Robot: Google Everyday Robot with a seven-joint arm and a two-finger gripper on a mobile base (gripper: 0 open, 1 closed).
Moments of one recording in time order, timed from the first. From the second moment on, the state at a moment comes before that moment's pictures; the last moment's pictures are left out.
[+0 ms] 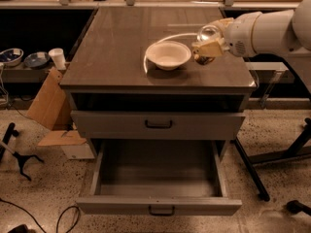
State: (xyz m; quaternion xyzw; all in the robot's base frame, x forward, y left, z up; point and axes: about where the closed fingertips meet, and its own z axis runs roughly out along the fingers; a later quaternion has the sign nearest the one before) arm 0.657 -0.145 0.947 -0.43 0.72 0.11 0.54
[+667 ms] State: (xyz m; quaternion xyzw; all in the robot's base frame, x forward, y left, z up) arm 0.675 -0.136 0.928 -0.44 0.72 0.13 0.52
